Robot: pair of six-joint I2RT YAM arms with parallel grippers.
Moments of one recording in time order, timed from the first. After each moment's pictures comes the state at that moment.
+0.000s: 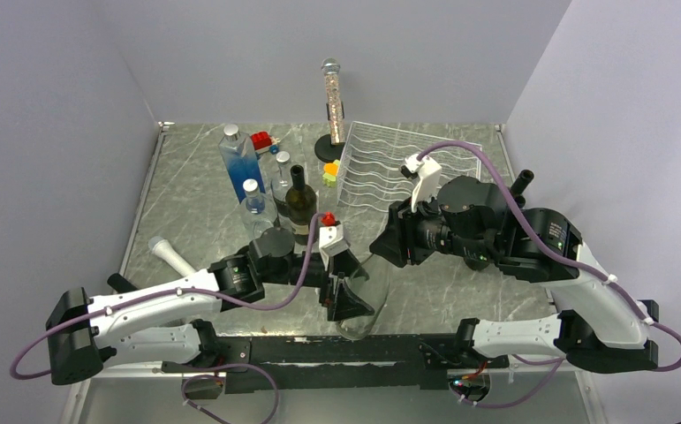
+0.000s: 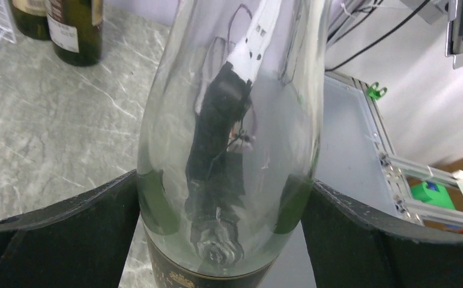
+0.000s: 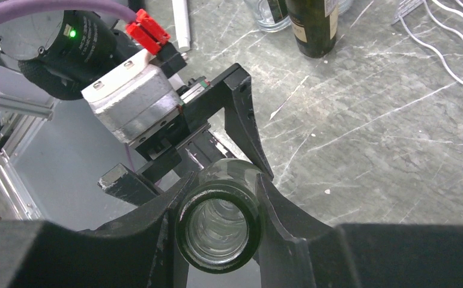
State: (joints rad) left arm -1.12 1.05 0.75 0.21 0.49 -0.36; right arm 1.14 1.08 1.70 -1.17 0.12 0.50
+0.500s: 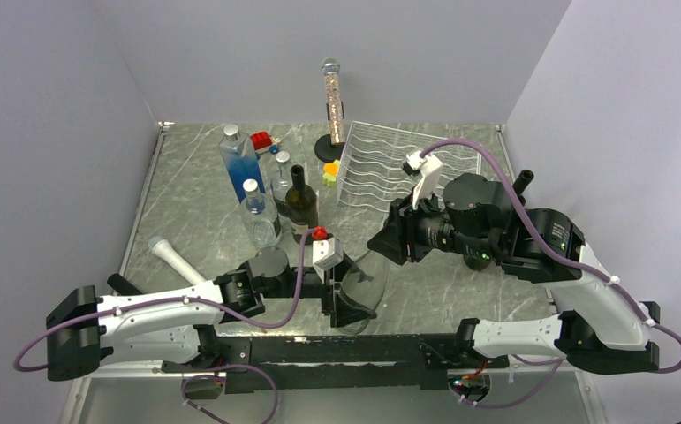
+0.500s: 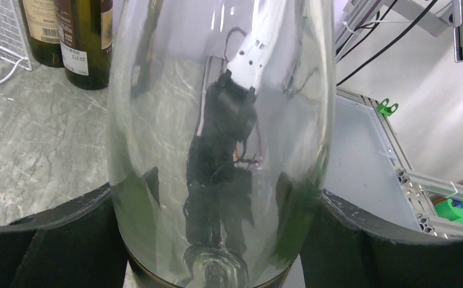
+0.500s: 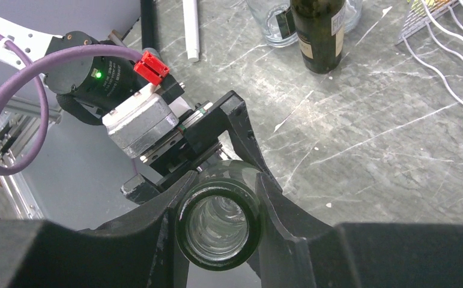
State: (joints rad) left arm -1.18 1.03 0.58 0.48 0.37 -0.36; right arm 1.13 1.08 1.70 -1.12 0.10 0.47
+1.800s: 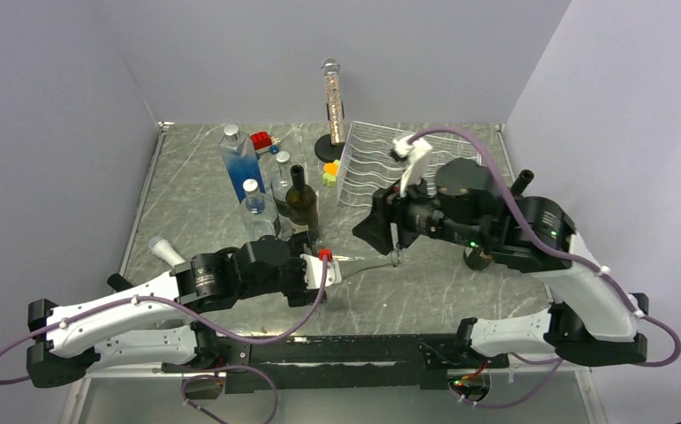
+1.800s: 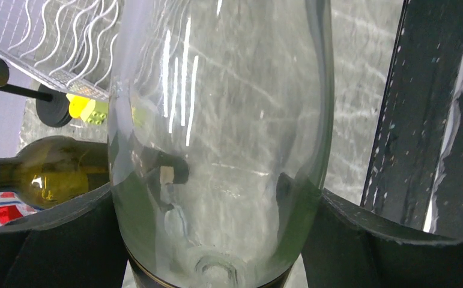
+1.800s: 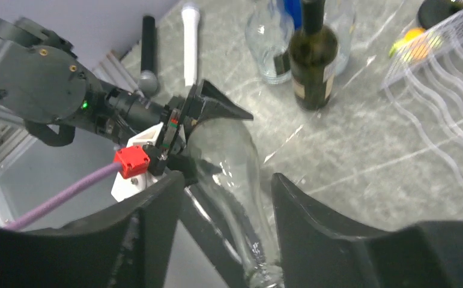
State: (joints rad) left arm -1.21 0.91 0.94 -0.53 -0.11 0.38; right arm 1.14 1.15 1.82 -1.06 0.14 0.37
